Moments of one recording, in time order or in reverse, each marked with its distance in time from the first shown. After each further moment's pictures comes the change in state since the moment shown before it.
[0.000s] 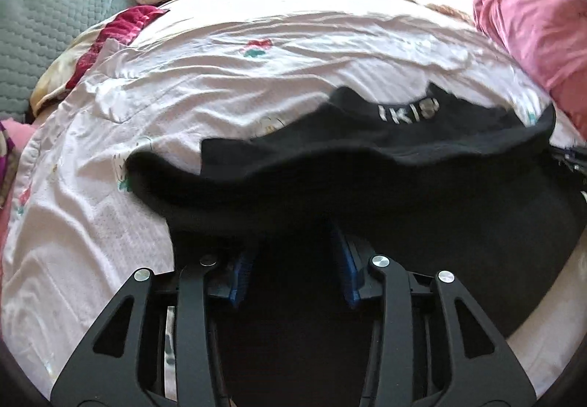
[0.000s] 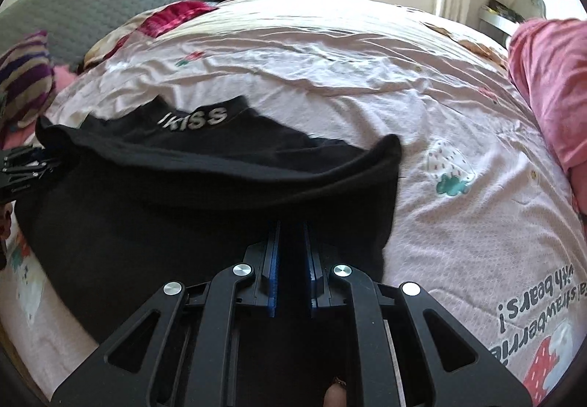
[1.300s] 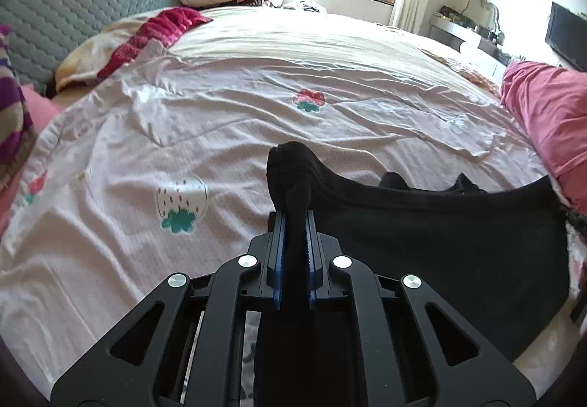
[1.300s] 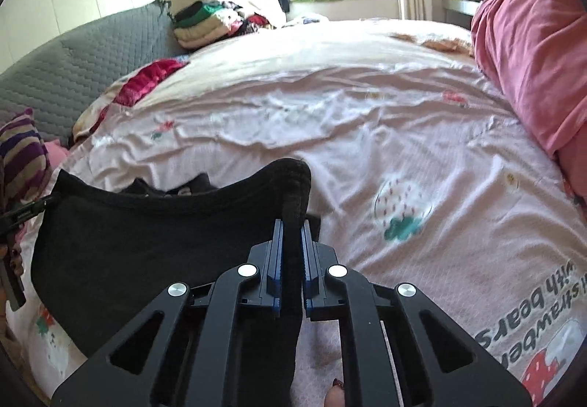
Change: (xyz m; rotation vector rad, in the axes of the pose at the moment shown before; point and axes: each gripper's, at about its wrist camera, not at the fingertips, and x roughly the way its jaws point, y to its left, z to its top) left arm -0.013 0.054 0.039 -0.186 -0.115 0.005; right arm -0.020 -0.048 0.029 0.156 -0.149 0.010
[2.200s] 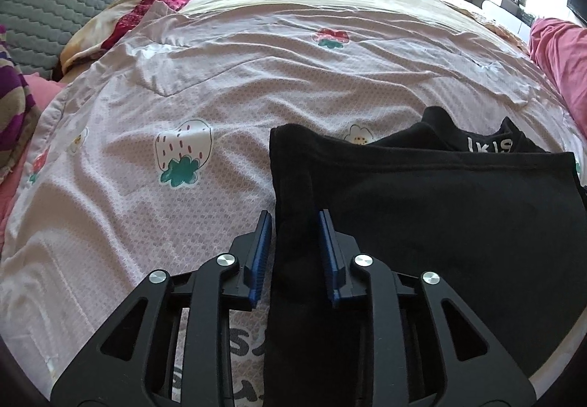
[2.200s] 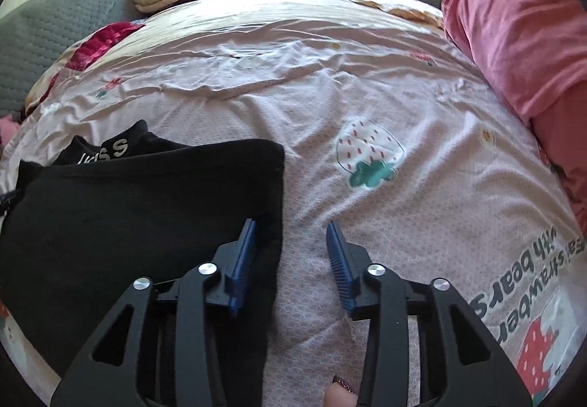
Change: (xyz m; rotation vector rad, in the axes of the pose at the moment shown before) left arm 0.037 0.004 -0.032 0.040 0.162 0.101; right arm 0.033 -0.012 -0.031 0.045 0.163 -0.182
